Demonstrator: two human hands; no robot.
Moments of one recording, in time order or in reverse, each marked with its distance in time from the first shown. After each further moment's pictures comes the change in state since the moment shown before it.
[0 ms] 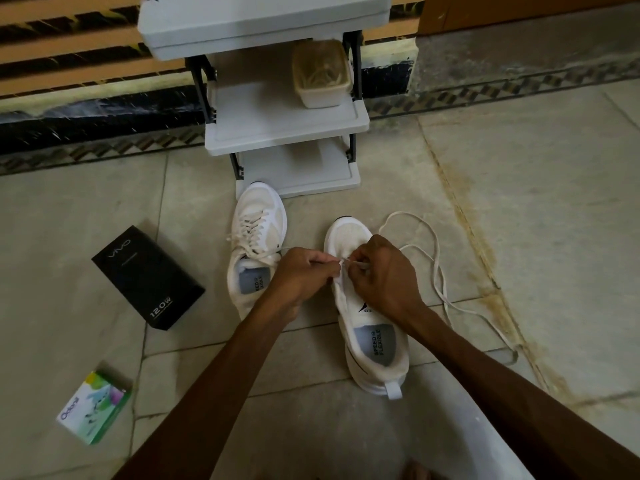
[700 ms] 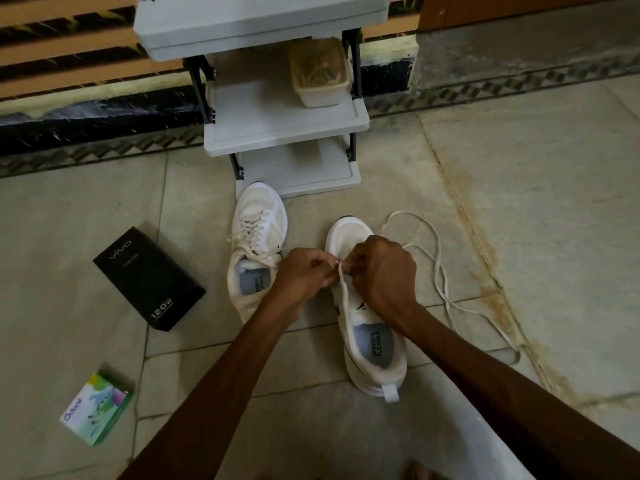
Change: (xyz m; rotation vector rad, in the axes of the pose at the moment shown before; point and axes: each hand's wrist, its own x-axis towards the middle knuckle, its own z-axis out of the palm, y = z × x) left_hand 0.003 -0.003 0.002 -0.111 -0.025 0.002; right_hand 0.006 -0.017 -0.004 -0.102 0.006 0.140
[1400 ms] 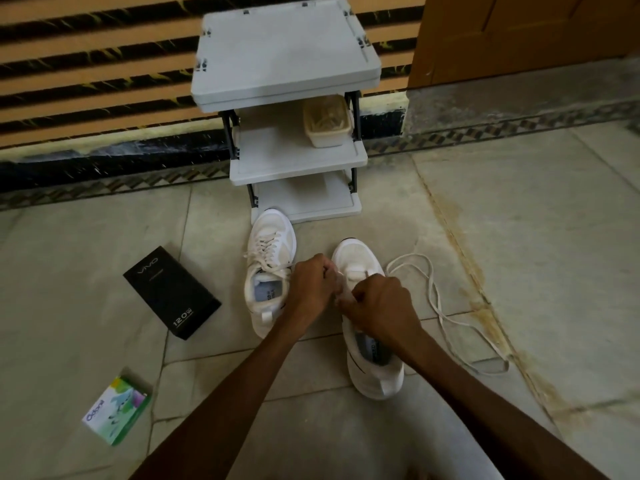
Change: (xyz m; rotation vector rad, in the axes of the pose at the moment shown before) left_hand 0.000 -0.003 0.008 0.618 0.292 0.372; right_hand -0.045 -0.022 -0.031 -0.028 -0.239 0.034
